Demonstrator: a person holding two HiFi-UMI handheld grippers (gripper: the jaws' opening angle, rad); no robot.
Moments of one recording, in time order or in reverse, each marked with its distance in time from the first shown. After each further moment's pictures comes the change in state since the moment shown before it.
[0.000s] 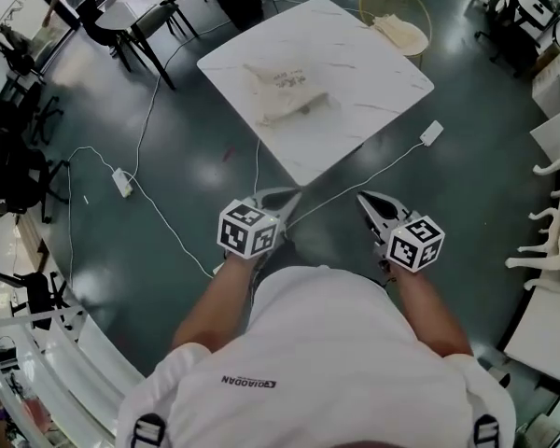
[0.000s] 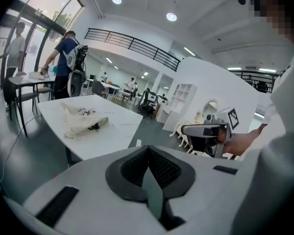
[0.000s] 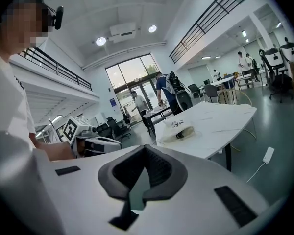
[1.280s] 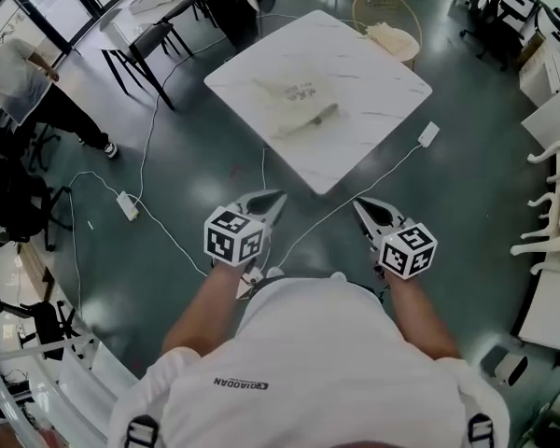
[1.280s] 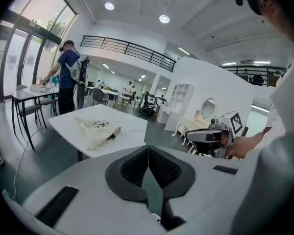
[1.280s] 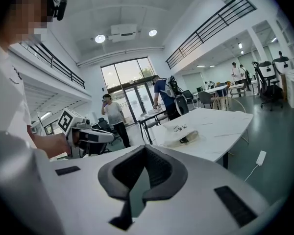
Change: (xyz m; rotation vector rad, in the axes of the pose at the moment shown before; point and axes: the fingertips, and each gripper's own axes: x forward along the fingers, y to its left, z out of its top) left arm -0.097 0.061 0.022 0.085 -0.021 0.011; right arm 0.050 0.072 0.001 -0.041 -0.042 -0.122
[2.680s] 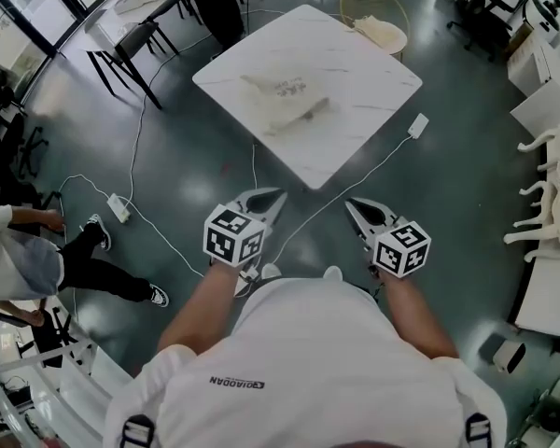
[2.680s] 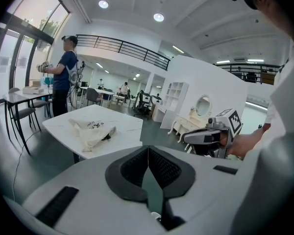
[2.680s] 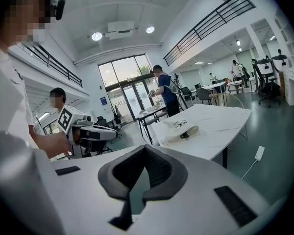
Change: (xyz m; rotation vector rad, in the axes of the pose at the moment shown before) left arm 0.007 -0.012 0.003 0.043 0.017 -0.053; right arm -0.001 0.008 -0.009 0.026 0.034 -0.016
